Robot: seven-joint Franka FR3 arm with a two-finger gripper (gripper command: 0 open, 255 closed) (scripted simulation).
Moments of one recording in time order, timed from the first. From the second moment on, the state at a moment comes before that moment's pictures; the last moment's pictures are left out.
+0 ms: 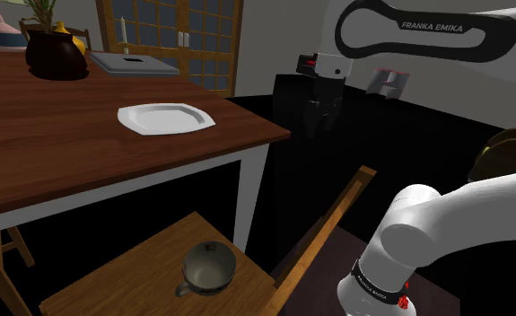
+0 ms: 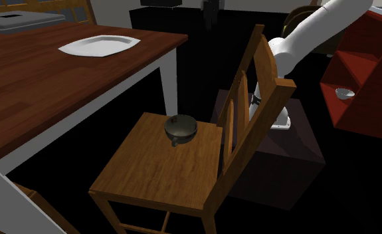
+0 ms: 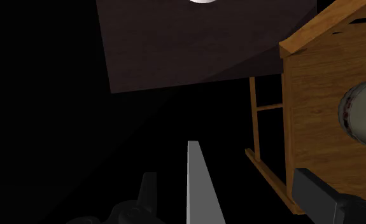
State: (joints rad) arm -0.02 -0.75 -0.06 -2.35 -0.10 1.54 0.05
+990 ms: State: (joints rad) arm 0.08 -0.70 0.20 -2.54 0.08 1.79 0.36
